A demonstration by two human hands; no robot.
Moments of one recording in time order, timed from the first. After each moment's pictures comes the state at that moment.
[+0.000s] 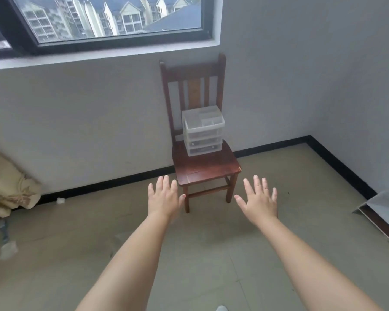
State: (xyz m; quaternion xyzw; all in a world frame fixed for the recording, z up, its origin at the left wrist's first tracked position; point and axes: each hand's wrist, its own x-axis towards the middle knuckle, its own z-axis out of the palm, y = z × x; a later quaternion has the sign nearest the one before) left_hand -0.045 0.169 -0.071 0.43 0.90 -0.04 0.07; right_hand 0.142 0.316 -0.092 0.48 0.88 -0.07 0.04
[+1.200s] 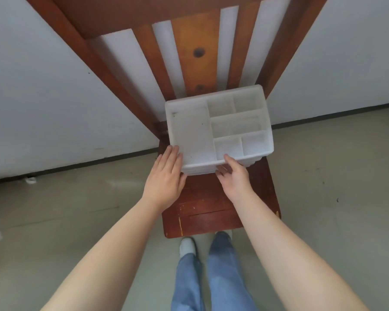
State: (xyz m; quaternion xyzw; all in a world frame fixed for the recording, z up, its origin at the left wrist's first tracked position) left_hand -0.367 0.583 -0.252 0.50 0.85 0.03 0.14; right_hand -0.264 0.713 -0.299 0.54 0.11 -0.82 -0.17
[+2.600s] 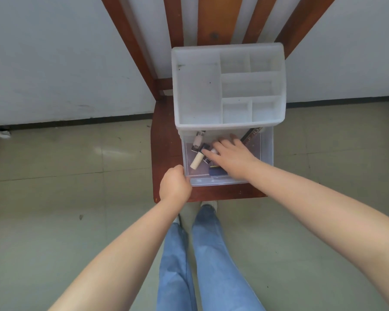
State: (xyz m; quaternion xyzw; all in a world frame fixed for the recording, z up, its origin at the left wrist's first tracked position) left_hand -0.288 0.556 -0.299 0.13 0.91 0.13 0.37; right_hand -0.236 0.715 -0.298 -0.03 0.94 0.00 0.33
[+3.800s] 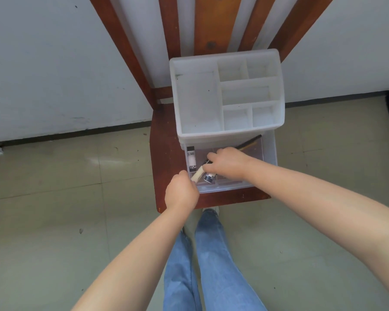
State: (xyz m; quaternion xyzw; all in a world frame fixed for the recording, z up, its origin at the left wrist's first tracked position) left_hand -0.291 0.562 -0.295 0.16 0.90 0.10 0.38; right_hand -0.256 0.710 -0.291 -0.15 0.93 0.00 0.34
